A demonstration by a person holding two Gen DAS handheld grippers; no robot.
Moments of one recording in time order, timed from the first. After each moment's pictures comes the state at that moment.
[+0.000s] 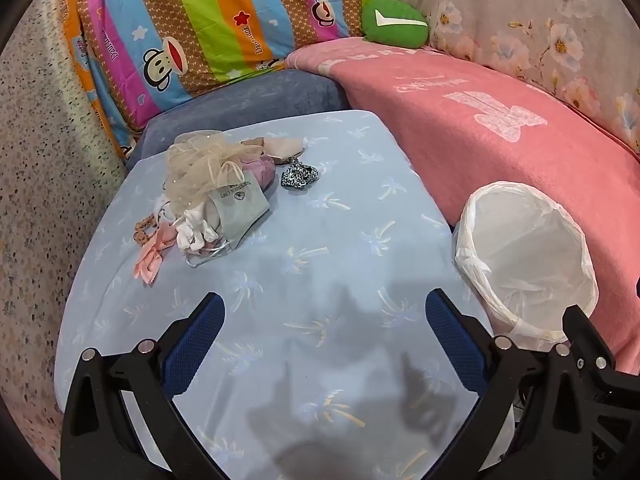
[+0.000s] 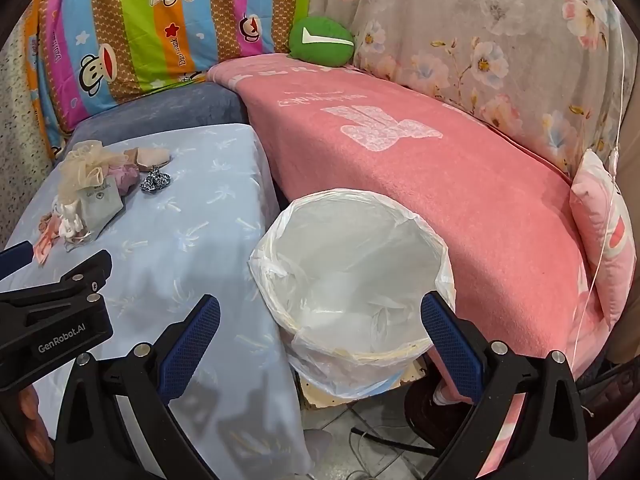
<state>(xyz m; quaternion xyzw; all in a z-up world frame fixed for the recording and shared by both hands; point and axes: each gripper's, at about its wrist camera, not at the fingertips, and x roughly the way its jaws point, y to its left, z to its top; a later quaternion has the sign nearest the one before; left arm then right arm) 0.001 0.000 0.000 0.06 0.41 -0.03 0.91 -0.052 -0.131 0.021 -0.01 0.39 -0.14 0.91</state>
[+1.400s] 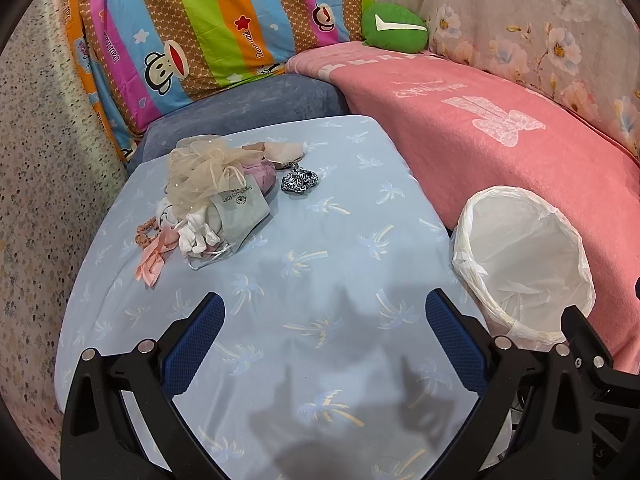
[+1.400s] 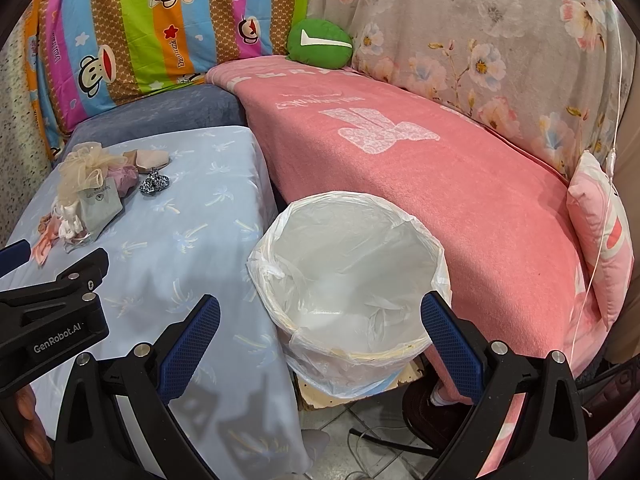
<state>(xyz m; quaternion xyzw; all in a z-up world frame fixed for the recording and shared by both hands) -0.003 -0.005 0.012 0.06 0.40 -0.03 0.91 -0.055 -0.133 0.026 -0.01 0.39 -0.14 0.91</state>
